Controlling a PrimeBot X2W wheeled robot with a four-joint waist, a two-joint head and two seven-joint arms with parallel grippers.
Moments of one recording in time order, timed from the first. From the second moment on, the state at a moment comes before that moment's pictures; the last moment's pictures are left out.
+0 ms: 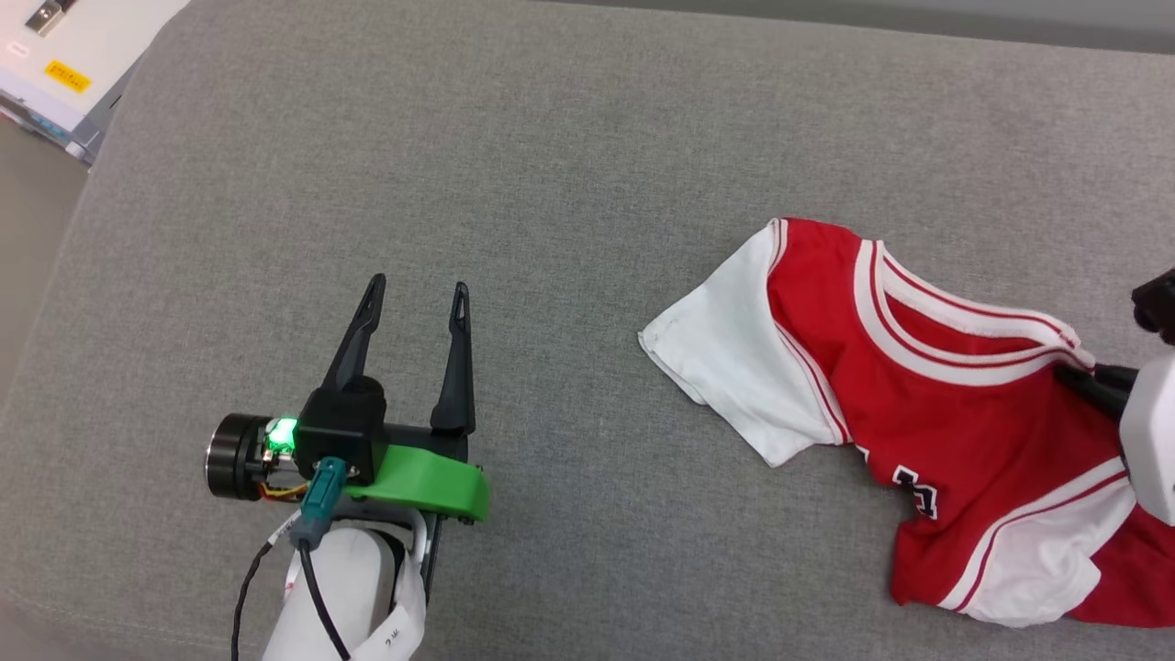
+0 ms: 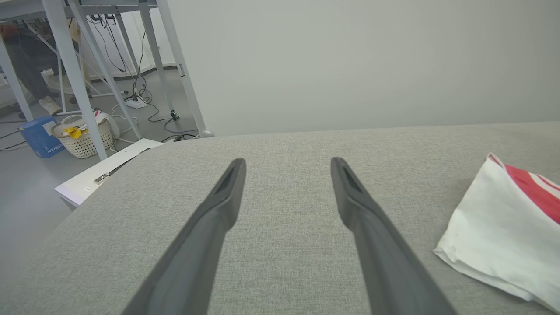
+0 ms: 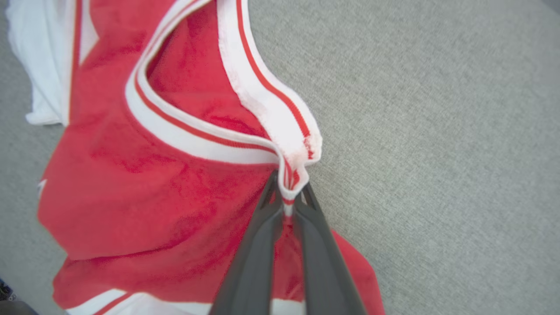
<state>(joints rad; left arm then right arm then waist) -0.21 0.06 -0.16 0.08 -0.04 0.01 -0.26 -0.37 -0.88 0.46 -0.01 0.78 0.13 0.57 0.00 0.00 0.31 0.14</state>
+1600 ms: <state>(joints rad) -0.29 0.06 -0.23 0.06 -0.09 0.04 -0.26 -0.88 -0.76 0.63 0.53 0.58 0.13 0.45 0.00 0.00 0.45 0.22</state>
